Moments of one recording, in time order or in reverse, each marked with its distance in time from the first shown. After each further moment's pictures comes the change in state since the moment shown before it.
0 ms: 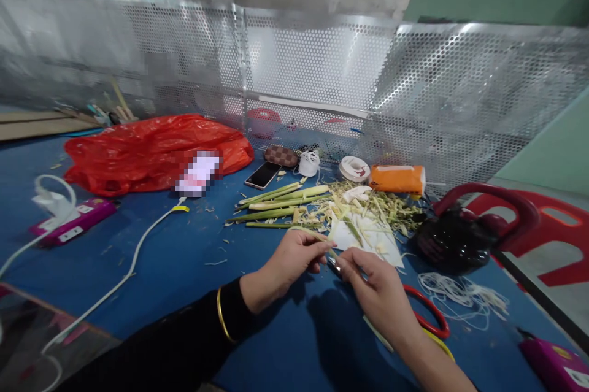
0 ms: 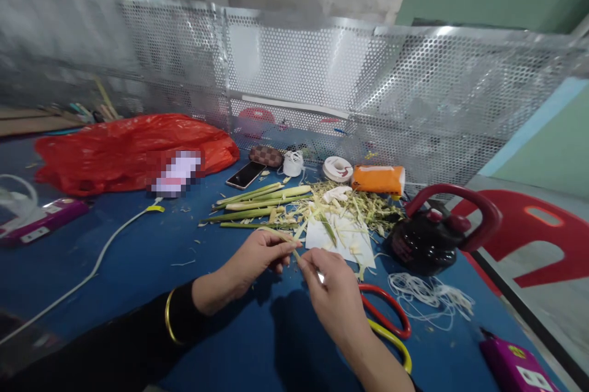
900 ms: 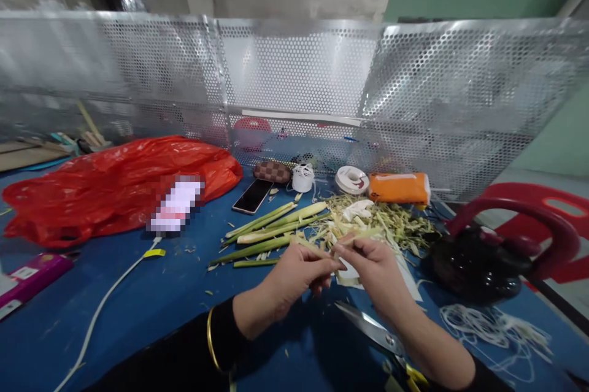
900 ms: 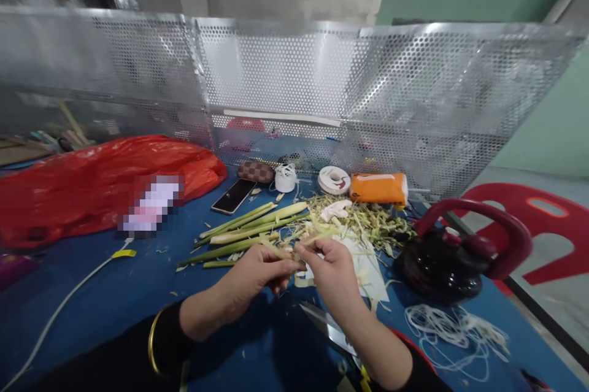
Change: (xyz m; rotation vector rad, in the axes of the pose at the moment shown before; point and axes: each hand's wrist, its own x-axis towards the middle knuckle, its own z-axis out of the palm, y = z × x) left_hand 0.044 0.021 -0.019 0.029 -0.141 -0.035; right_hand 0.083 0.004 0.002 0.535 0.131 0.236
